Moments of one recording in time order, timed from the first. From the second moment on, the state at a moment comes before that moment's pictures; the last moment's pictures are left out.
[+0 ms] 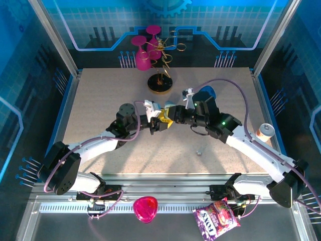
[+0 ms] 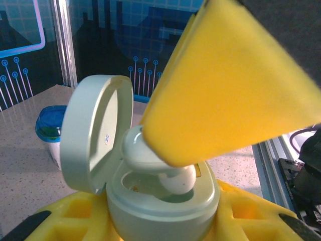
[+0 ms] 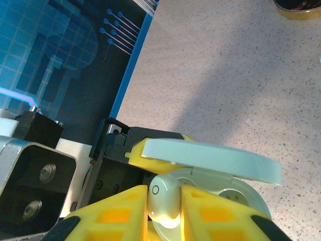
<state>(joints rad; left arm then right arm) -0.55 1.38 0.69 0.61 0.70 -0.04 0.70 1.21 1.11 -0.40 -0.21 0.76</state>
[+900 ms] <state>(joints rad) -0.56 1.38 0.70 0.64 0.69 -0.04 0.71 1.19 1.11 -0.39 -0.21 0.77</state>
